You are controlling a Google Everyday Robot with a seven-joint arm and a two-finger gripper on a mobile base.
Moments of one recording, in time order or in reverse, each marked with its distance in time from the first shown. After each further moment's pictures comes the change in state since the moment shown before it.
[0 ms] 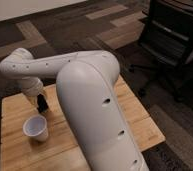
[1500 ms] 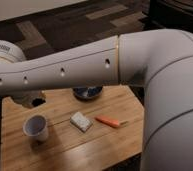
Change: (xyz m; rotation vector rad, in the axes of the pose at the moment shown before) arm 0.102 0.042 -0.142 0.136 -0.262 0.199
